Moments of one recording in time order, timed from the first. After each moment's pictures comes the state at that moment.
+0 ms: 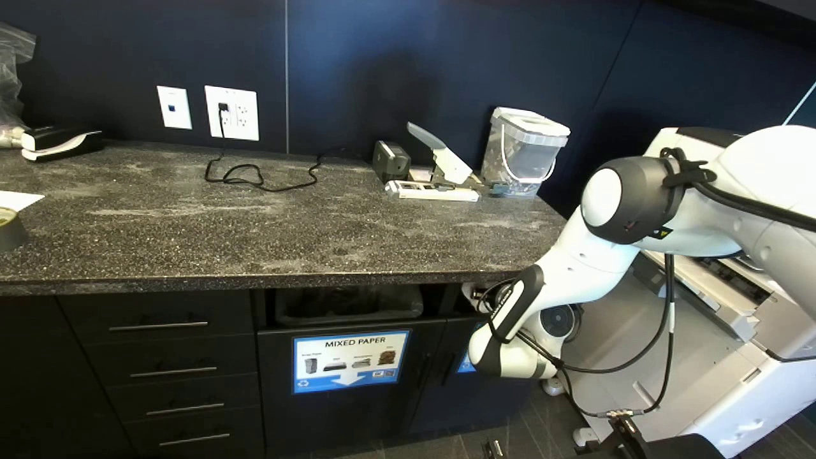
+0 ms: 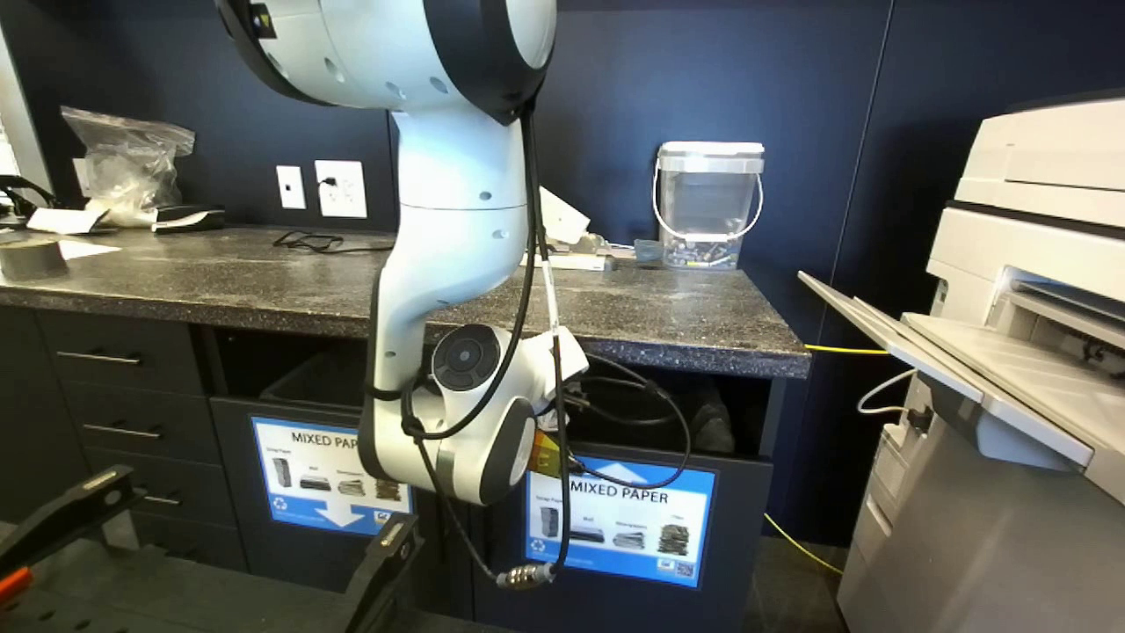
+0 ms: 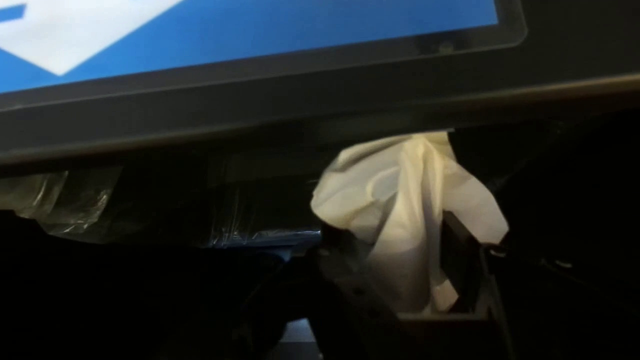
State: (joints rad) arm -0.15 1.37 0.00 -1.75 -0.06 4.10 0.03
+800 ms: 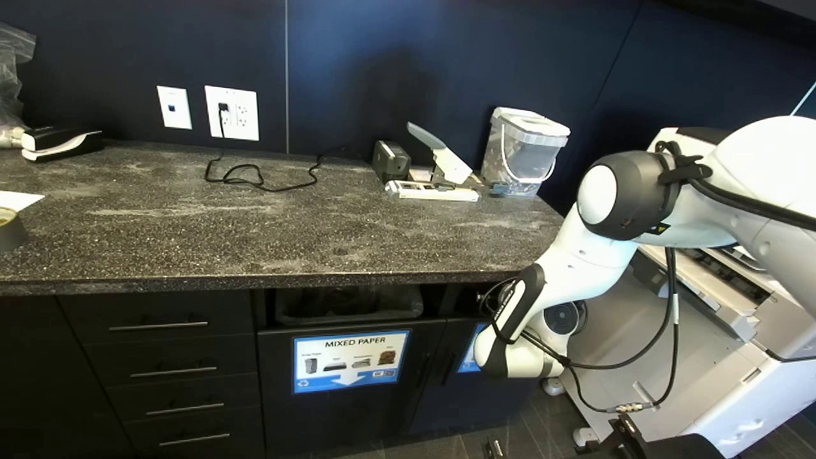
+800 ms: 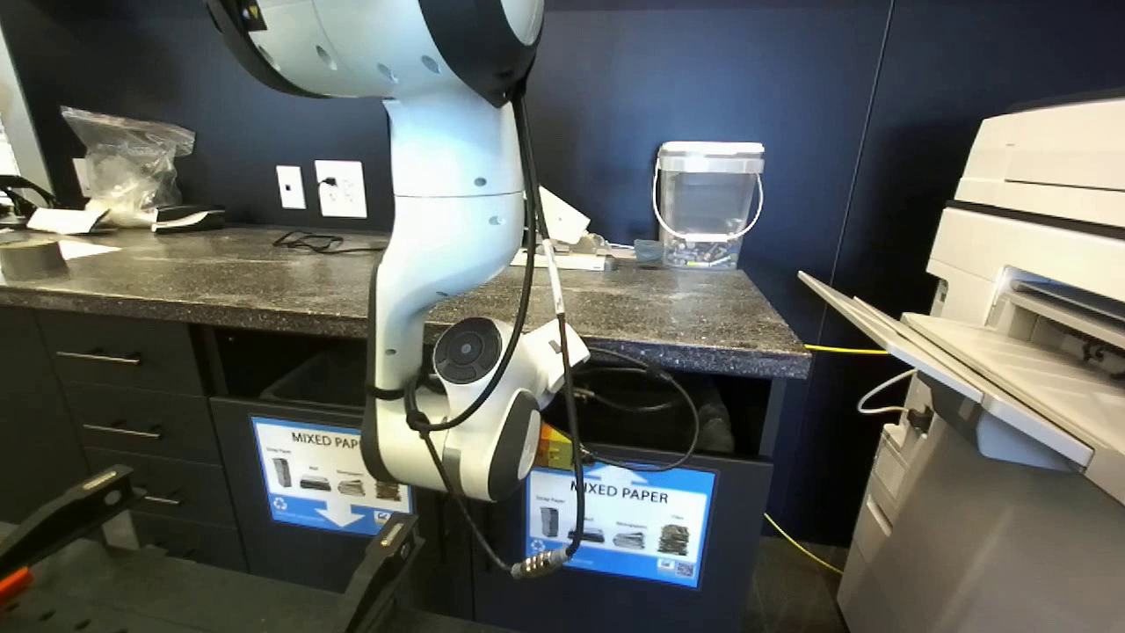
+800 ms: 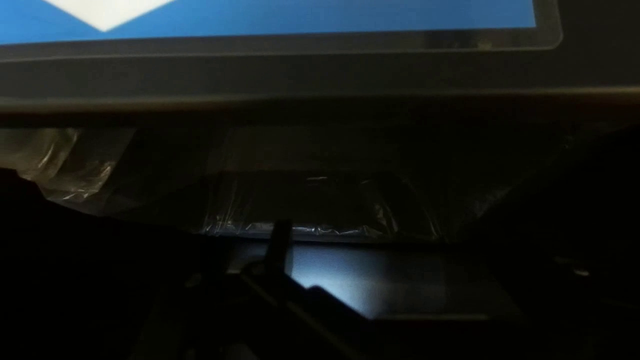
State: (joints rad) arm -0.11 1.34 -0.05 -1.79 -0.06 4.09 -0.02
